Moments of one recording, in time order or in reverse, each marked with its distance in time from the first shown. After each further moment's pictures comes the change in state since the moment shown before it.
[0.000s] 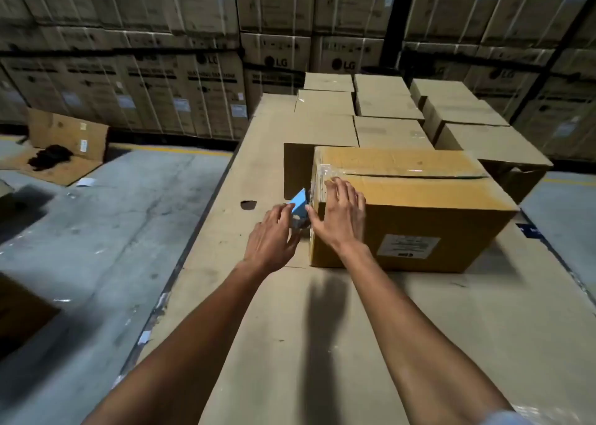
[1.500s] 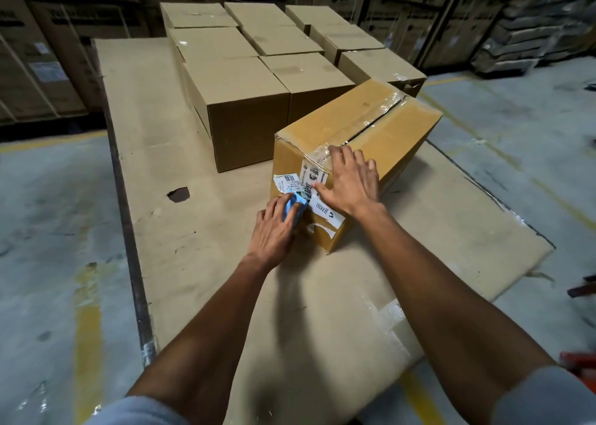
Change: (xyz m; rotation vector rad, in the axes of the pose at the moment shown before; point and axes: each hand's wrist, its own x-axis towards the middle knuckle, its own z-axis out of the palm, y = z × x) left_hand 0.015 -0.076 0.070 -0.099 -0.329 0.557; right_hand -0.017 -0.028 -0.013 -0.491 -0.199 0.367
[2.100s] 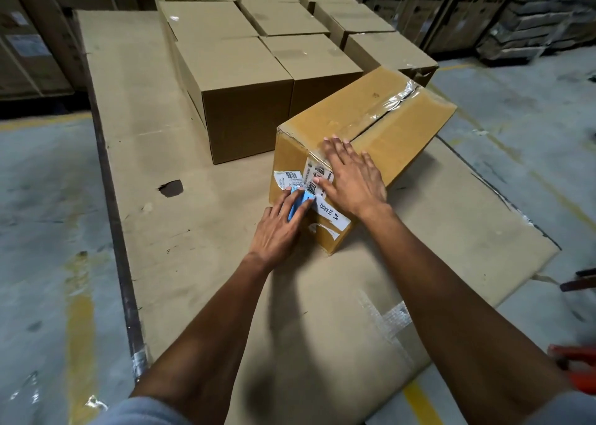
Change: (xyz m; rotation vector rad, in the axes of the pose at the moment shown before) left_hand 0.019 -0.015 0.022 -0.058 -0.009 0.113; right_hand 0.021 -0.001 0.023 0.013 -0.178 -0.082
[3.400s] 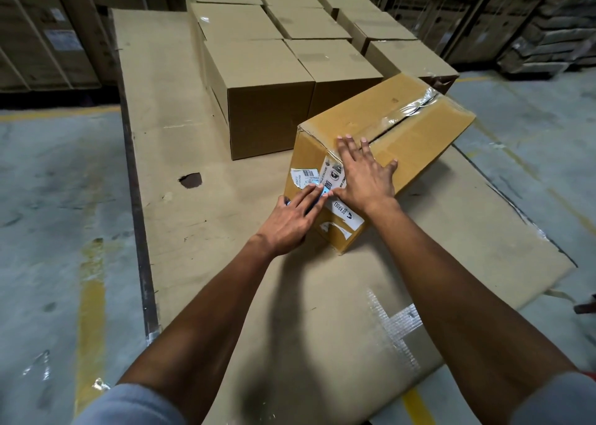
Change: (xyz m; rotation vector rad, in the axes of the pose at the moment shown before) left_hand 0.002 -0.010 -0.022 0.193 -0.067 0.138; right_hand 0.006 -0.017 -0.010 -0.105 -0.132 0.068
